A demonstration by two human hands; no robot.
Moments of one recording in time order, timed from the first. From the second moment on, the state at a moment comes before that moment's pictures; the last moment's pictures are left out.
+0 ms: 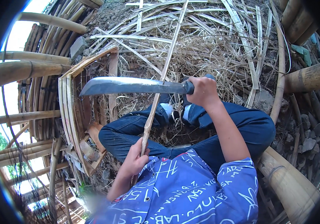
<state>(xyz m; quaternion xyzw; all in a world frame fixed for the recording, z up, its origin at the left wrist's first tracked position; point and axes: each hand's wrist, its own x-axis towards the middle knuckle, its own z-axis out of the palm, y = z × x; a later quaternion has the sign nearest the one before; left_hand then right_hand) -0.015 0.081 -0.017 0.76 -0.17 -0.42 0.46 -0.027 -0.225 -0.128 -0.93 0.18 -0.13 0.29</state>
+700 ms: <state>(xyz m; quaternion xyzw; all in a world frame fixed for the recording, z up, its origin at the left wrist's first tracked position) -0.031 0.099 -0.032 0.76 -0.10 -0.49 0.42 -0.061 -0.146 -0.107 -0.94 0.06 0.01 0.34</state>
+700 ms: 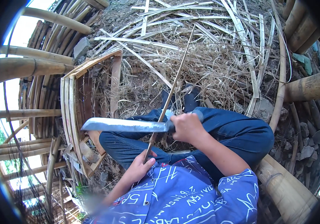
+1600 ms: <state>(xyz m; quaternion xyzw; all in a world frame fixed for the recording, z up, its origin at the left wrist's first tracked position) -0.030 0.094 -0.004 0.79 -0.17 -0.49 0.32 -0.059 -0.192 -0.110 -0.90 0.23 0.03 0.37</state>
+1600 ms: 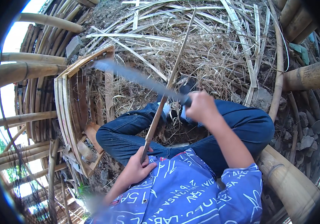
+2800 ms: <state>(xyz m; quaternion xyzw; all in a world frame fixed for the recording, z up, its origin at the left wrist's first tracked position) -0.043 0.120 -0.003 0.79 -0.22 -0.51 0.26 -0.041 -0.306 -0.143 -0.90 0.39 0.09 0.15</state>
